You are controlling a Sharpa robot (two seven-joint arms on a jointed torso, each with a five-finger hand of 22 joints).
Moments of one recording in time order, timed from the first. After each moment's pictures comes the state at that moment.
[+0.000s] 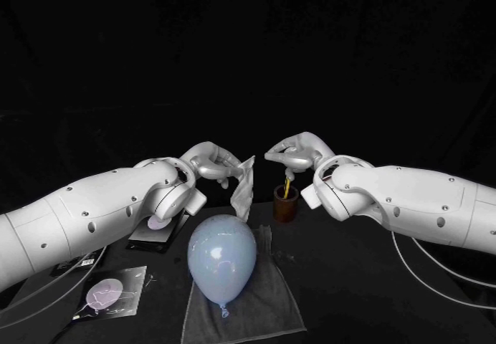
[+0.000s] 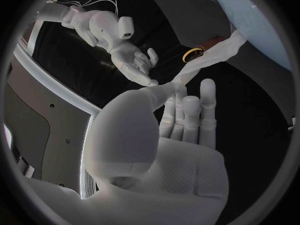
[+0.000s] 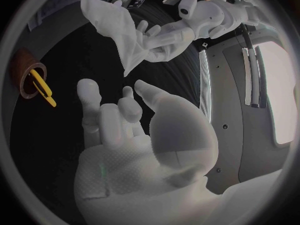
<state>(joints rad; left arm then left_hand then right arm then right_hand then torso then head) 1.37 -0.56 -0.04 1.26 -0.59 -0.22 -0.02 1.40 -0.12 0.70 0.03 0.05 0.98 0.13 0.40 0.40 0.82 0.07 0.89 0.36 0.97 0.02 1.39 0.73 0.17 0.84 0.12 1.06 0.67 1.40 -0.75 -0.13 1.48 -0.64 -0.63 -0.04 1.14 -0.10 0.48 -0.05 0.12 0.92 0.13 0.41 0.37 1.24 0.06 1.16 1.10 1.33 0.00 1.42 1.19 0.16 1.14 0.11 0.86 1.08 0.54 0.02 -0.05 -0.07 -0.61</state>
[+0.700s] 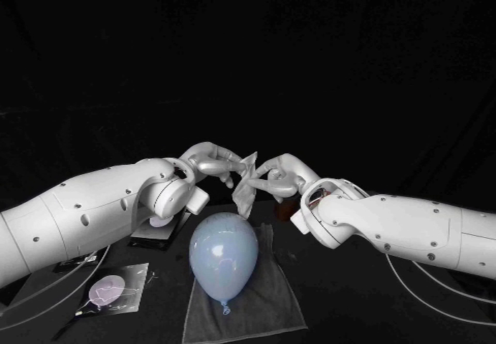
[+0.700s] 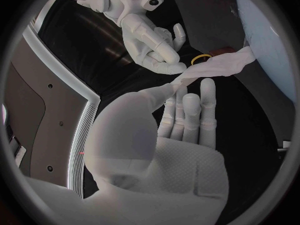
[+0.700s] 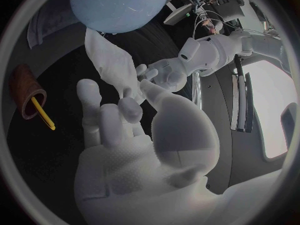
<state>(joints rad) 1.37 -0.58 -0.04 1.29 -0.41 -0.21 -0.02 1.33 -0.08 0.66 0.03 0.05 0.96 0.14 0.41 0.40 0.87 0.08 0.74 0.26 0.93 0.03 1.37 0.66 0.17 0.84 0.14 1.00 0.63 1.32 -0.71 -0.14 1.55 -0.89 -0.65 -0.09 1.11 -0.12 0.43 0.01 0.10 0.92 0.14 0.40 0.35 1.25 0.06 1.16 1.10 1.34 0.00 1.43 1.18 0.16 1.16 0.10 0.86 1.08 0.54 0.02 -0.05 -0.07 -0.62</state>
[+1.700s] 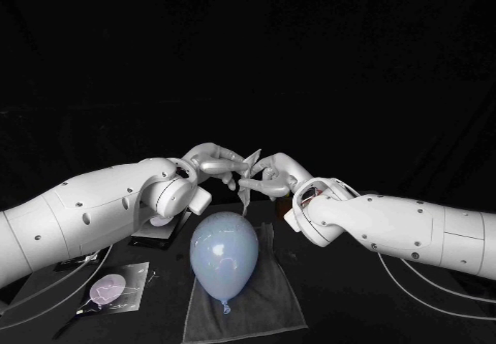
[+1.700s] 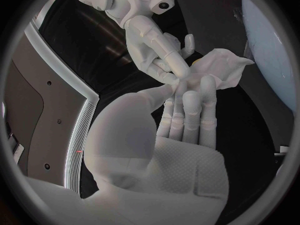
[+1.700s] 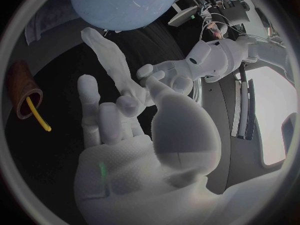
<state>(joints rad) 1.37 -0.58 -0.04 1.30 -0.39 -0.20 -0.04 1.30 -0.07 0.67 0.03 0.05 0.96 0.13 0.39 0.40 1.16 0.08 0.35 0.09 1.02 0.02 1.33 0.63 0.17 0.92 0.12 0.96 0.59 1.31 -0.65 -0.14 1.50 -0.93 -0.68 -0.13 1.14 -0.16 0.30 0.11 0.06 0.86 0.16 0.38 0.32 1.17 0.08 1.13 1.03 1.29 0.02 1.42 1.12 0.15 1.12 0.12 0.78 1.03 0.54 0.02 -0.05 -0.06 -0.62</state>
